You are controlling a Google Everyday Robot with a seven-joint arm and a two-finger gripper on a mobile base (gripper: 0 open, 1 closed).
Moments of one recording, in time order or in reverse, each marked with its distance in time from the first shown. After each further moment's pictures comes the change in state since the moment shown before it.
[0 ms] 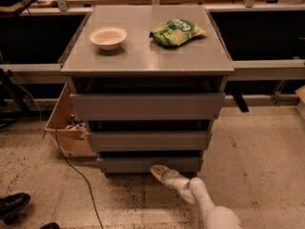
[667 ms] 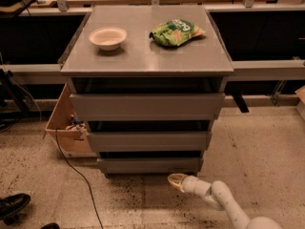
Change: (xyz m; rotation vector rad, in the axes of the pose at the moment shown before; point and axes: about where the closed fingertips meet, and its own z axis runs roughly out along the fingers) arm -0.010 -0.007 -0.116 -0.069 0.148 -0.114
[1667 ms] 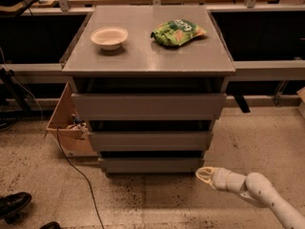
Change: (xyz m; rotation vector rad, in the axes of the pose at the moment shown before) arm -0.101 -0.032 -0.168 0.060 0.262 -0.294
